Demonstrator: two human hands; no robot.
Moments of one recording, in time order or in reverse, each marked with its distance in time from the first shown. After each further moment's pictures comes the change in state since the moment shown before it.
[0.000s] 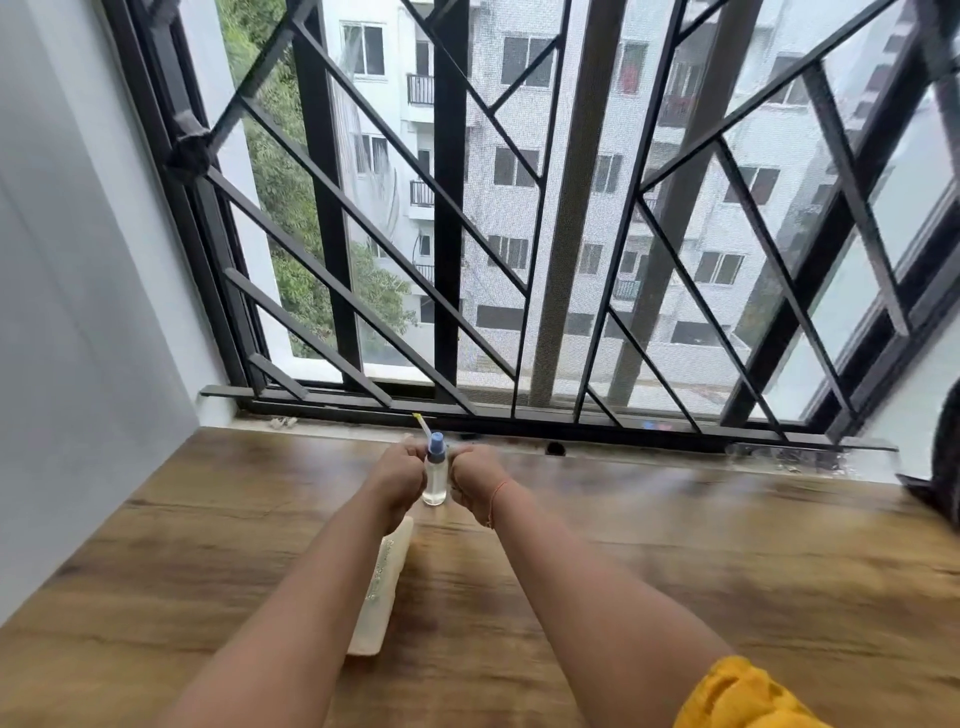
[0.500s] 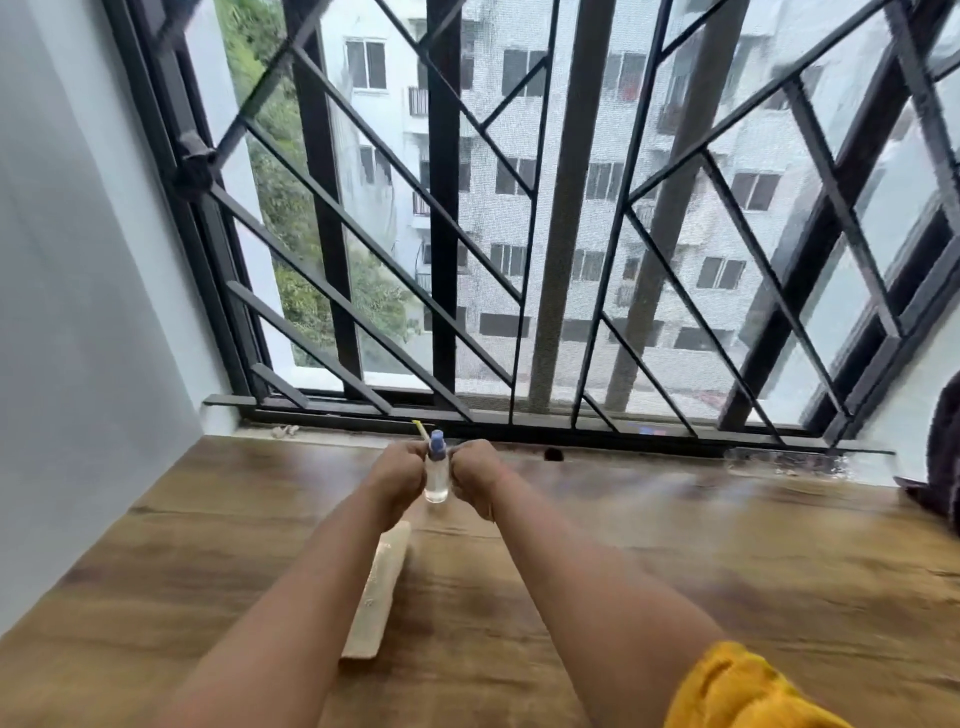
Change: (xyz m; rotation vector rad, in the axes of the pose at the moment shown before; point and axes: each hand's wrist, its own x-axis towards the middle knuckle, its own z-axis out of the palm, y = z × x) left_hand -0.007 0.015 0.002 0.081 0.001 -0.009; right_hand -0.002 -0.013 -0.007 -0.066 -0.022 -0.027
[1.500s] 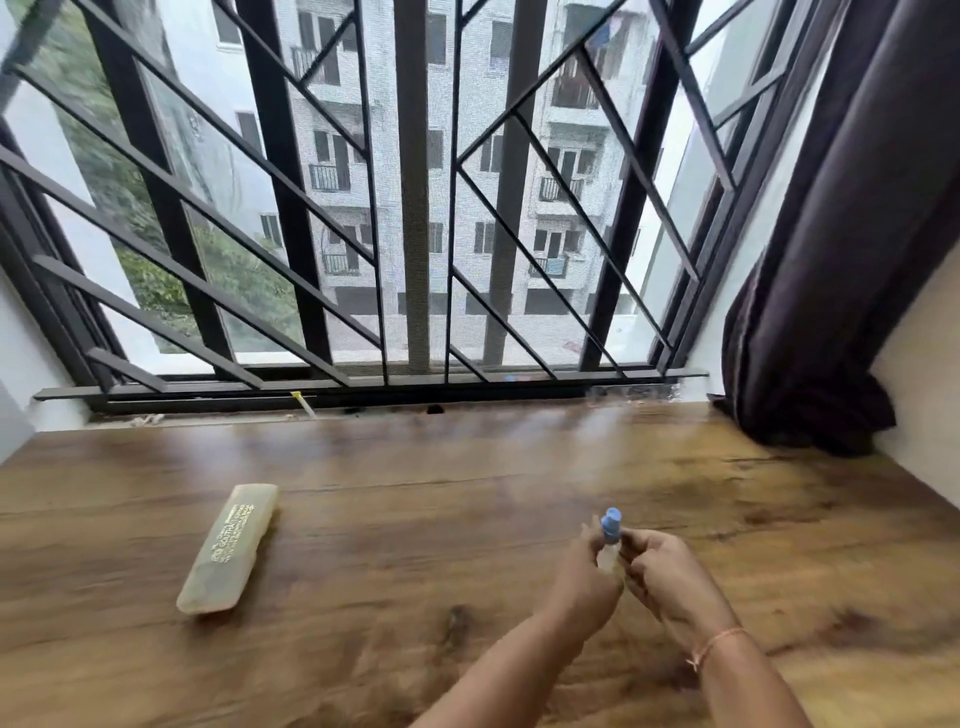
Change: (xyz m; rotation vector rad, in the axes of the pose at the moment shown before) left_hand -0.163 -0.043 0.295 0.079 -0.471 0.037; right_hand -0.215 0.169 -0.255 0.186 0.387 0.045
